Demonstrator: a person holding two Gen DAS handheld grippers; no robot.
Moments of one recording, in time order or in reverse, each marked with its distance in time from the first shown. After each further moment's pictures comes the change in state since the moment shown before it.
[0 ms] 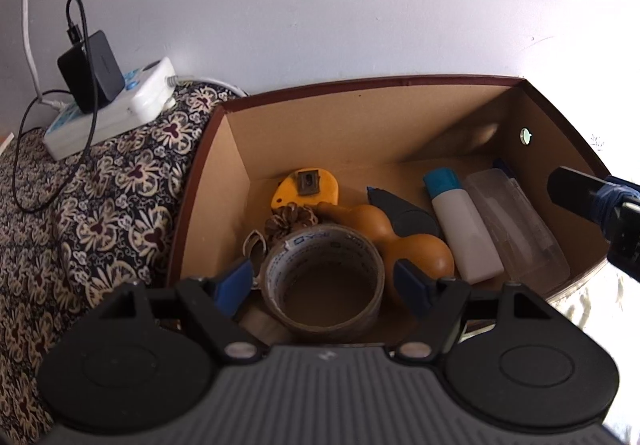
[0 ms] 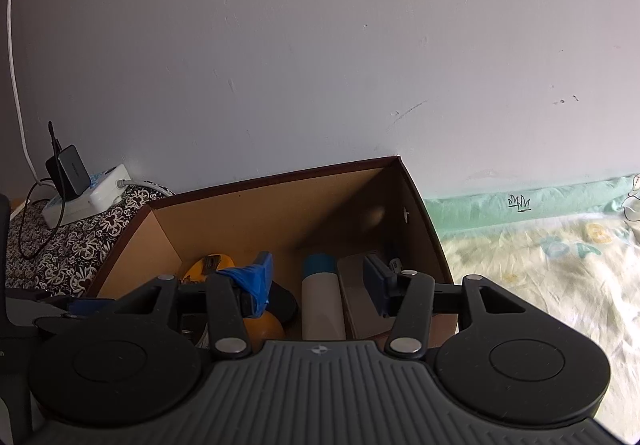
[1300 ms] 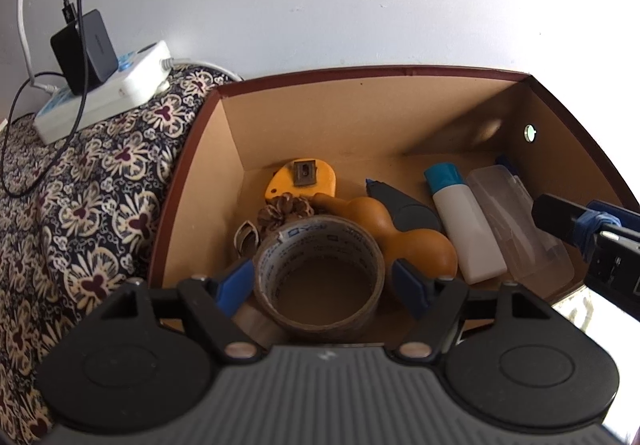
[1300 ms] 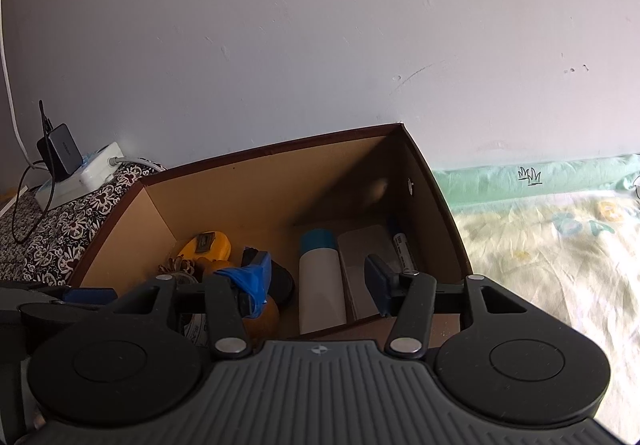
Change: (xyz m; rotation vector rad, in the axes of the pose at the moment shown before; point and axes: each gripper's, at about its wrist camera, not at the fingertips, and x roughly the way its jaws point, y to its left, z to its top) left arm 0.011 0.005 -0.003 -0.033 0.005 -0.016; right arm 0.017 0.000 -0.012 0.016 0.052 0.005
